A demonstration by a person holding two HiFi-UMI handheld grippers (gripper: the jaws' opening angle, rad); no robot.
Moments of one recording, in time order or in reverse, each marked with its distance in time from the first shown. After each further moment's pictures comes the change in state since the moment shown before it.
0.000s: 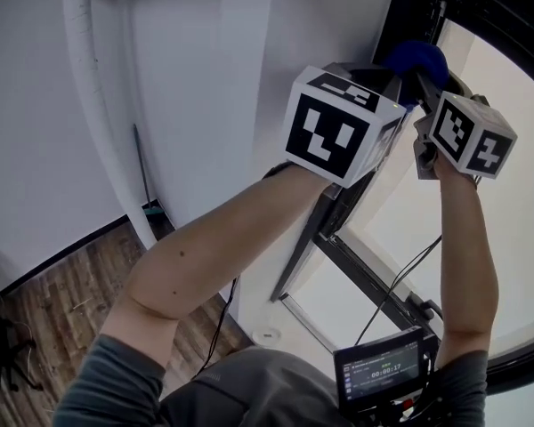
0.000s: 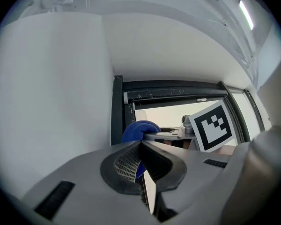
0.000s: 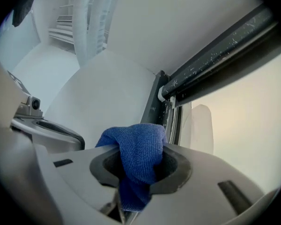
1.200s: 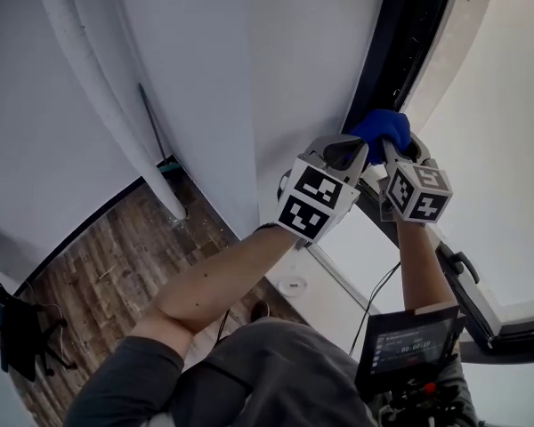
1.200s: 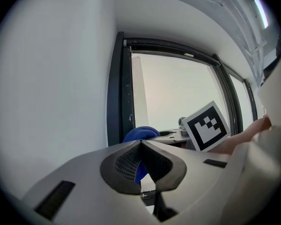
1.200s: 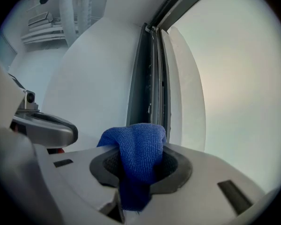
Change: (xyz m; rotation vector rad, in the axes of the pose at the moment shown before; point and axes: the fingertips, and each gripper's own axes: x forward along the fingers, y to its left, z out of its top) left arm -0.052 -0.048 -0.258 -0.038 0.249 -0.019; right arm -0.077 0.064 -0.297 0.220 0.275 -0.002
